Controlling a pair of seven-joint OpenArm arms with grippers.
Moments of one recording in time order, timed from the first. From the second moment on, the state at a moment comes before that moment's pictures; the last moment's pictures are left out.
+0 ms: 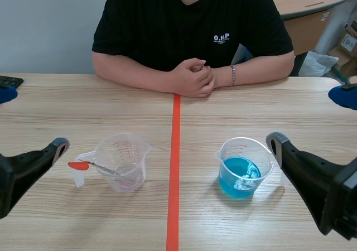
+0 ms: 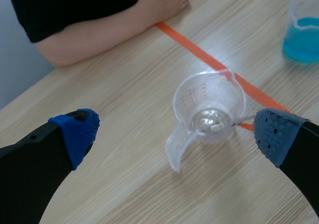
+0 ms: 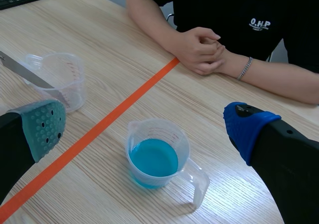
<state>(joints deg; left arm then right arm) 49.9 -46.3 -14.2 127.3 -21.8 -13.7 3.2 -57.3 38.3 14.8 126.8 19.6 17.4 12.5</state>
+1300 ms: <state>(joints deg) 38.7 -38.6 -3.6 127.3 -21.3 -15.7 4.1 -57.3 38.3 14.8 126.8 19.6 17.4 11.5</state>
